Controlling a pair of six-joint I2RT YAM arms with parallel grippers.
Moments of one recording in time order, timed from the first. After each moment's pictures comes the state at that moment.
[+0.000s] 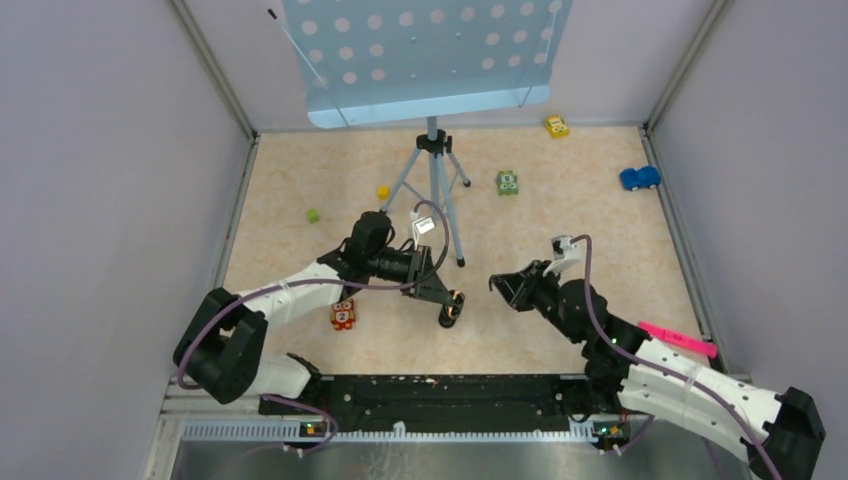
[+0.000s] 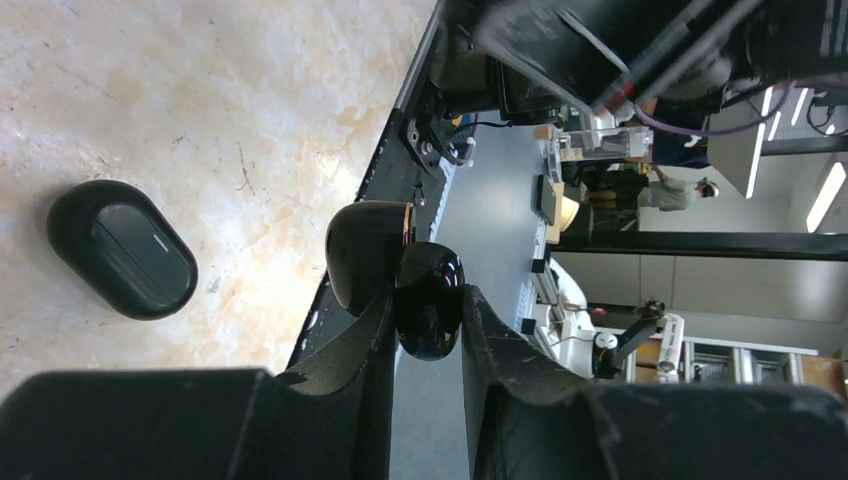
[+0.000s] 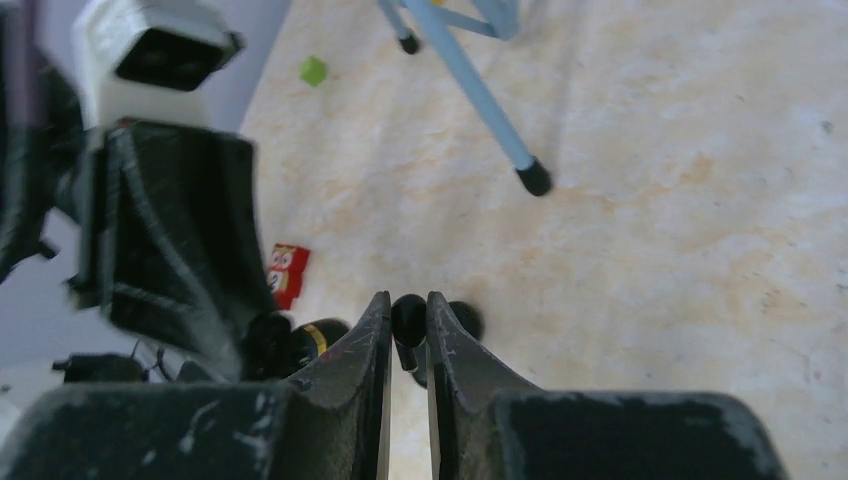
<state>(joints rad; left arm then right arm) -0.60 1.36 0.69 0.12 1.01 -0.70 0.84 0.63 0.31 0.06 0.25 0.78</state>
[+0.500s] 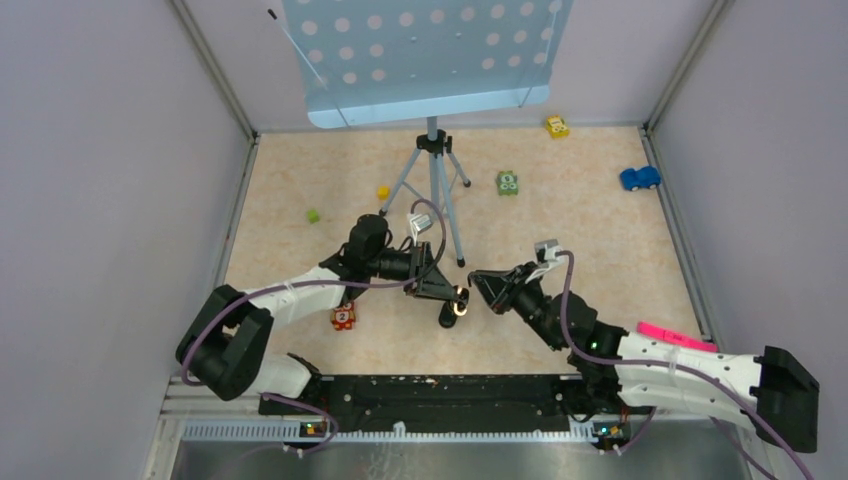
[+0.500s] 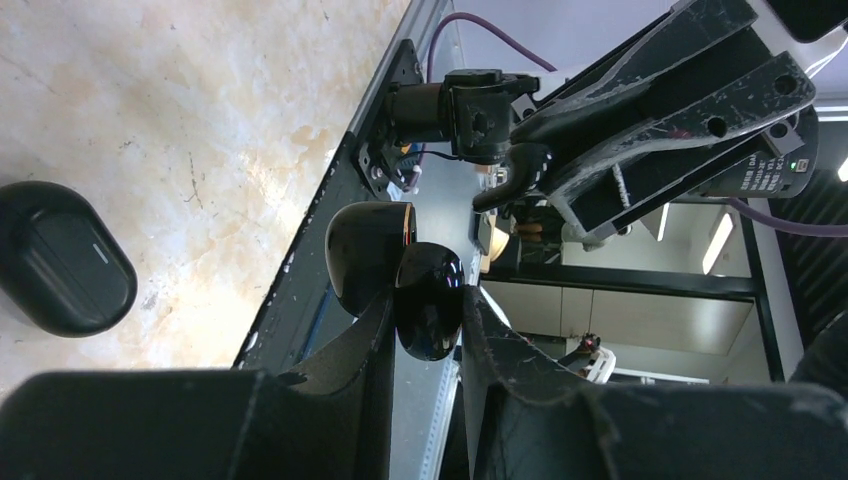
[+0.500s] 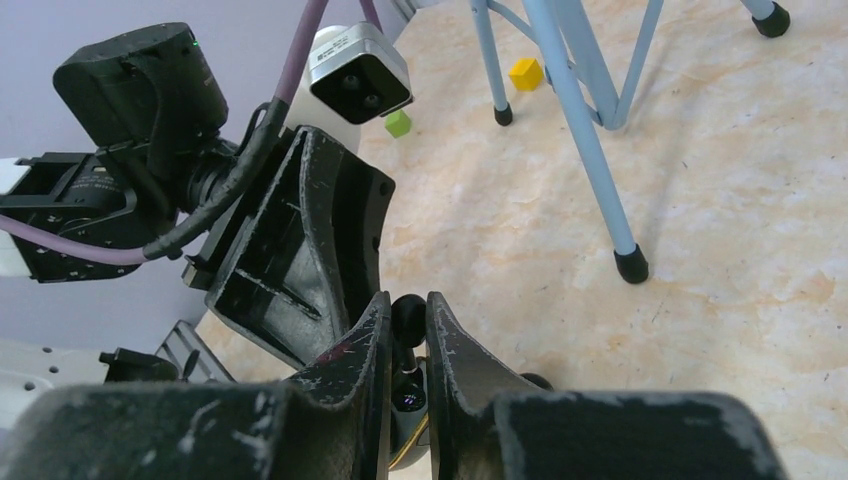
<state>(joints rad) -0.60 1.38 0.64 0.33 1.01 -0.98 1.11 0.74 0.29 0.47 0.45 0.59</state>
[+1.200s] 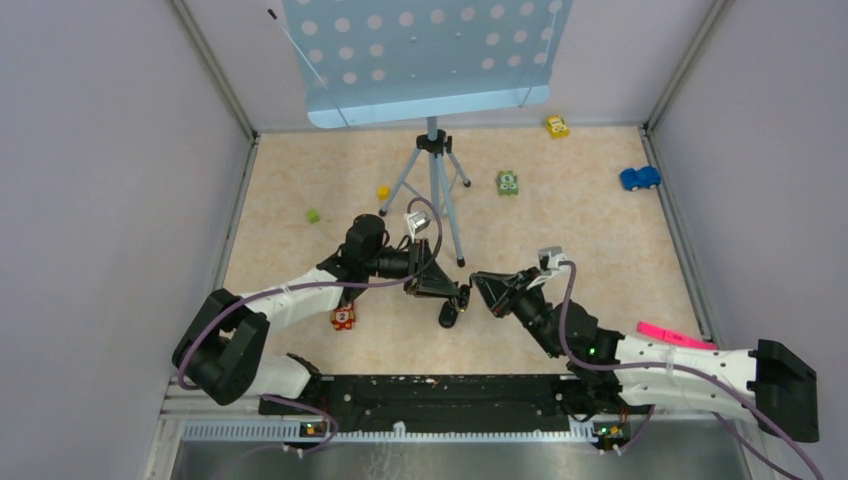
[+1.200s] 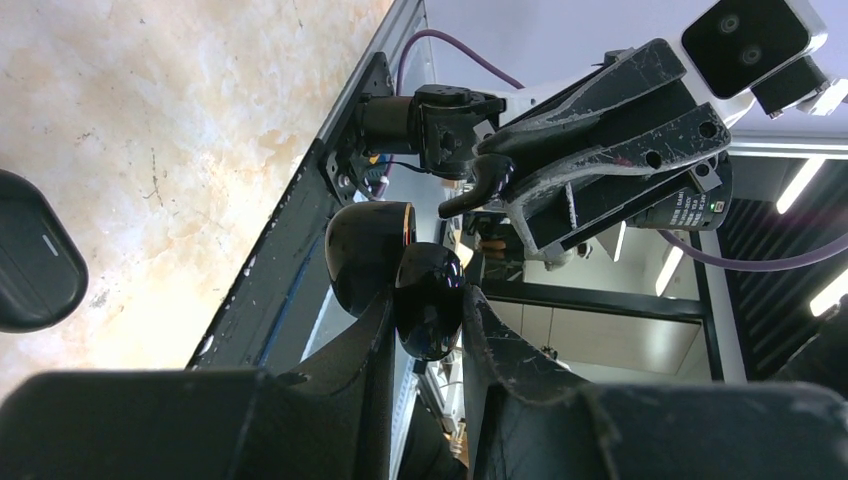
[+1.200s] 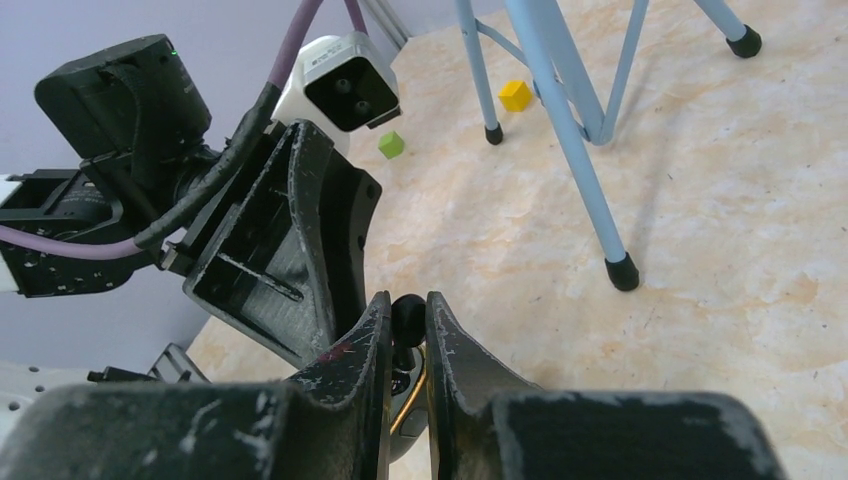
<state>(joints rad) -0.60 1.36 0.62 0.39 0.99 -1.13 1.19 0.76 0.24 0.59 0.57 0.56</state>
